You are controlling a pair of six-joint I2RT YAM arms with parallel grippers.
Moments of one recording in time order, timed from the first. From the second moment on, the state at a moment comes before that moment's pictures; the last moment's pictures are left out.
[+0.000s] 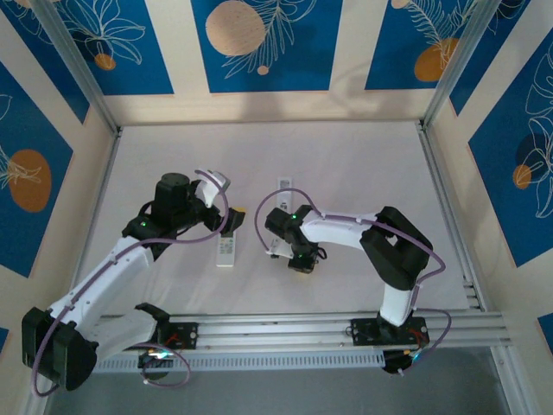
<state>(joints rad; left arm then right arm) -0.44 1.05 0.83 -0.31 0.32 0.13 0.88 1.80 1.11 -0.95 0.08 -0.40</state>
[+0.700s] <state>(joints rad) -0.44 1.05 0.83 -0.31 0.32 0.13 0.87 1.73 1.19 -0.95 0.14 -0.10</state>
